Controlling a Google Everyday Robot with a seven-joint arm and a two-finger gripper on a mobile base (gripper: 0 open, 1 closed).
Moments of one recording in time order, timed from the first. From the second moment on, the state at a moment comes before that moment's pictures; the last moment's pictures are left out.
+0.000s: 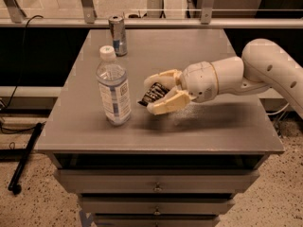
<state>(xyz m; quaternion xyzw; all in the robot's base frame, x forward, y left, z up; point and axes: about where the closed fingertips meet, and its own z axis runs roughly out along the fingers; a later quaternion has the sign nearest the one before) 0.513 -0.009 0.885 -0.59 0.52 0.44 0.43</state>
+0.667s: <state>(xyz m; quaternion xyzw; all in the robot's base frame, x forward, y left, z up) 0.511 0.010 0.870 -0.59 0.52 0.45 0.42</state>
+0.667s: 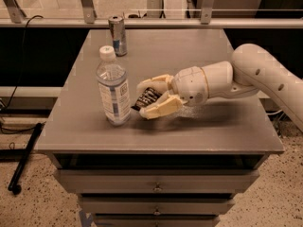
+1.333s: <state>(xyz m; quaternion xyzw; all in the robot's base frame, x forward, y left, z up) 0.514 0.019 0.870 -0.59 0.52 0.45 0.43</state>
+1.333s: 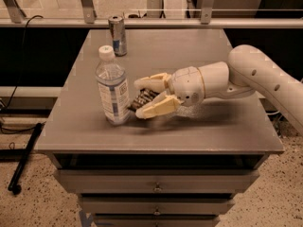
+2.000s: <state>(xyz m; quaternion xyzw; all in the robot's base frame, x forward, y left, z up) 0.517 0.018 0.876 -0.58 0.52 0.45 0.43</state>
